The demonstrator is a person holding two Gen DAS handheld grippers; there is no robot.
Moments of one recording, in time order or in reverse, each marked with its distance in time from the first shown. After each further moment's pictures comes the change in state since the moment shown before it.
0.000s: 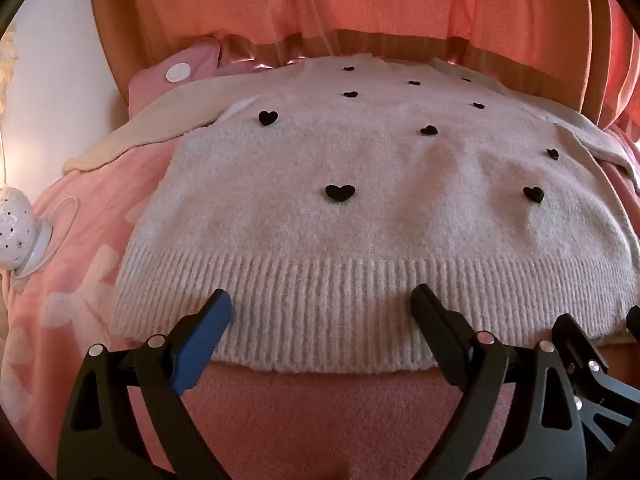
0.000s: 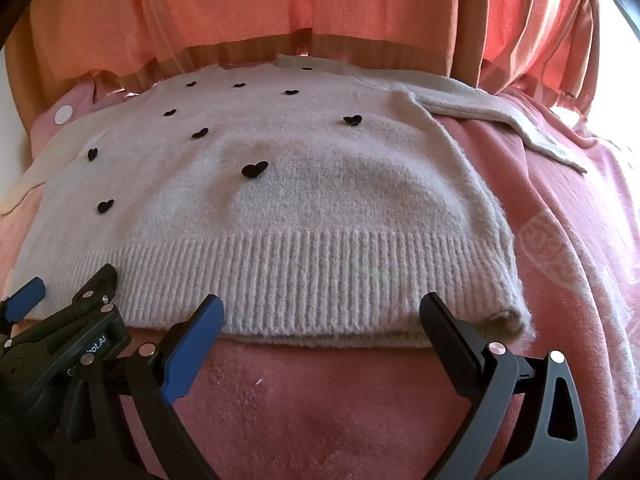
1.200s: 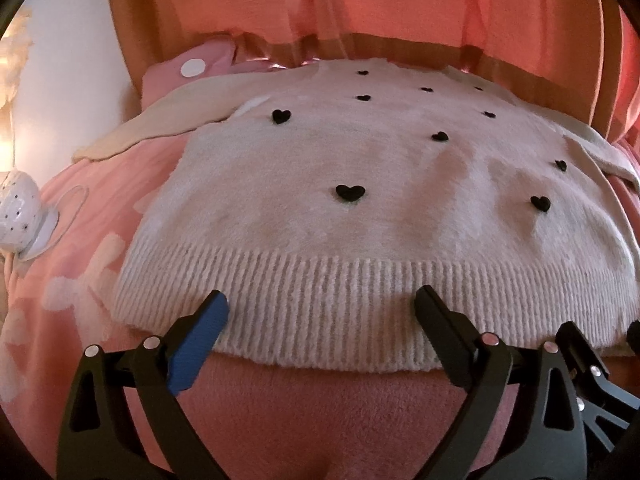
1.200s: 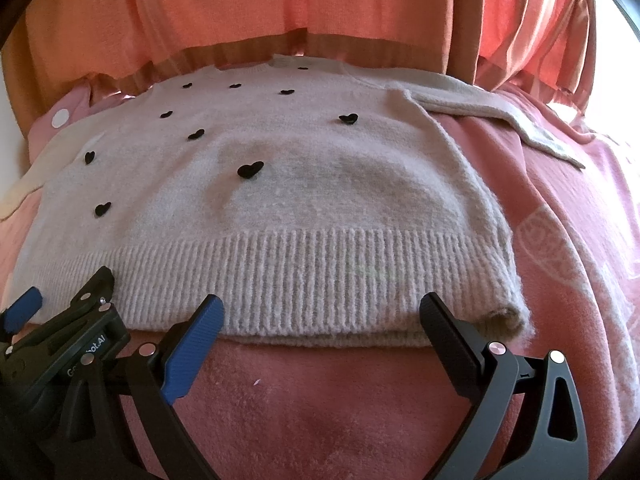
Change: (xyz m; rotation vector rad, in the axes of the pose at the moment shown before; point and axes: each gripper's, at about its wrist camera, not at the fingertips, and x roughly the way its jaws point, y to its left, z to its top) left arm 0.000 0.005 -0.001 -0.047 -0.009 0.023; right arm 0.002 -0.004 -0.002 0.011 0.008 -0.003
